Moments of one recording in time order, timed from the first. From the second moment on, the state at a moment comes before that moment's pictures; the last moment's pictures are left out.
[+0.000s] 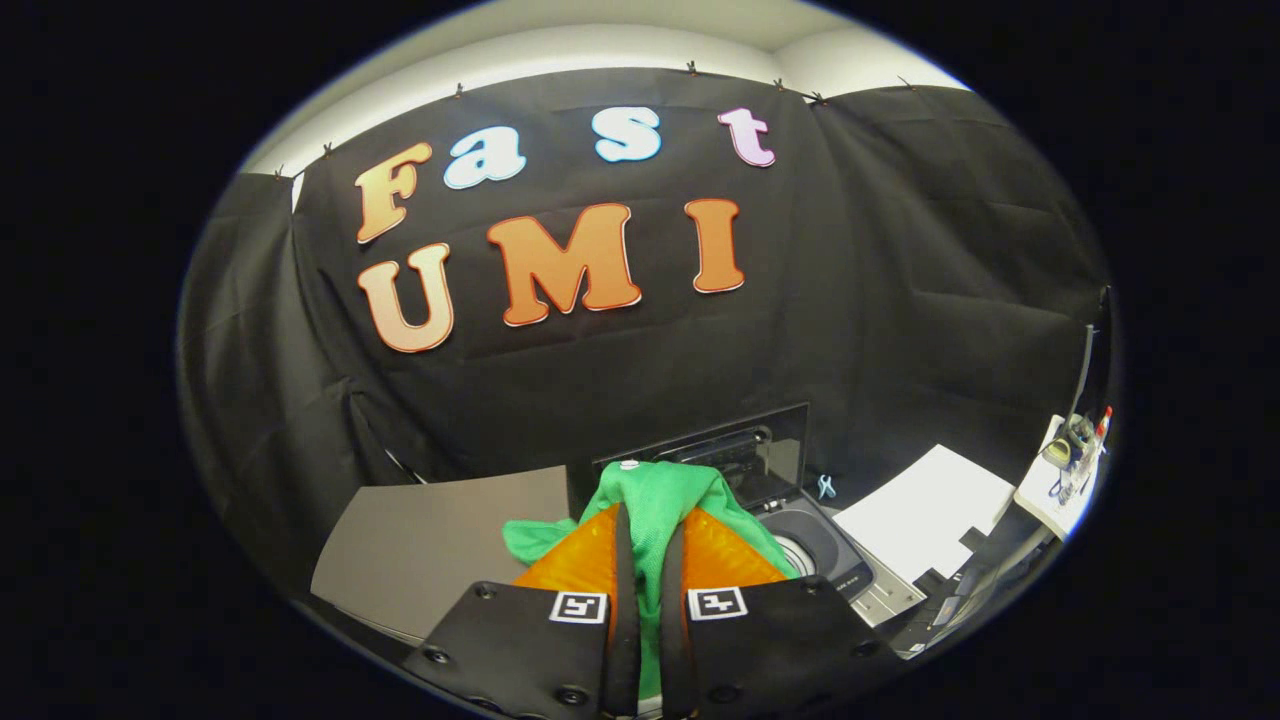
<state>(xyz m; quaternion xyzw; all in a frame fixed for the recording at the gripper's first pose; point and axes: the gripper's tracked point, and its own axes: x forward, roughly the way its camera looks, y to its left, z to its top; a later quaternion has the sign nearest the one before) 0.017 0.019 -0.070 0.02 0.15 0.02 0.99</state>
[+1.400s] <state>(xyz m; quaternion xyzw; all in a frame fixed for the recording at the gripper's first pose) 0.186 -0.130 -0.198 0.02 0.30 0.02 0.95</state>
